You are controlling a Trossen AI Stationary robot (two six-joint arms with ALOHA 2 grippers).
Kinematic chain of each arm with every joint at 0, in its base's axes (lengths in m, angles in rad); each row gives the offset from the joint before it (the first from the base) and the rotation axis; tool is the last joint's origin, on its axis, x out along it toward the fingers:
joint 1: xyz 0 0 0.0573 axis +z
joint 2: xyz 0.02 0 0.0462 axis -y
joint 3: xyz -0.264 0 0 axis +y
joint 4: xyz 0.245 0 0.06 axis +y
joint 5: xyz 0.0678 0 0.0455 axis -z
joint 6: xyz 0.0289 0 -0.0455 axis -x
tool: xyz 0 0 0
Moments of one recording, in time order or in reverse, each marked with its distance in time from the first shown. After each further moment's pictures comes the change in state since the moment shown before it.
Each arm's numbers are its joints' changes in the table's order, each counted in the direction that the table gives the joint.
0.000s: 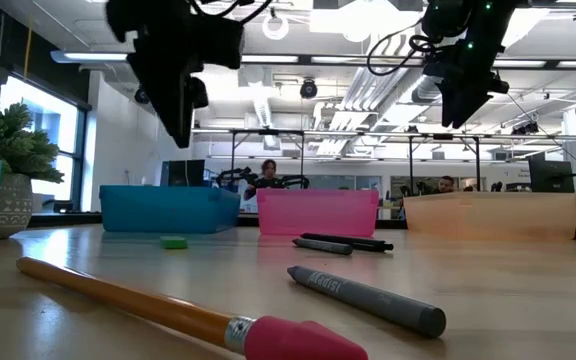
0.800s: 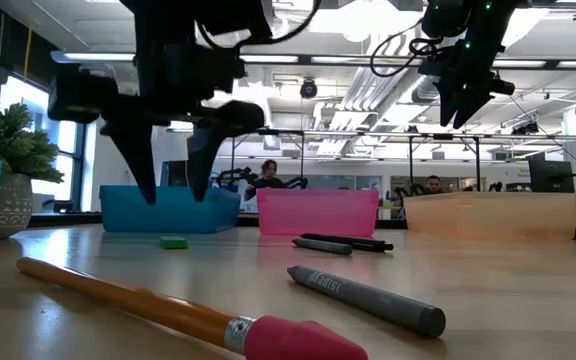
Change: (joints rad) left arm -0.116 -0.205 0.000 -0.095 -0.093 -0.838; right arm 0.000 0.000 0.000 -0.003 -0.006 -0.164
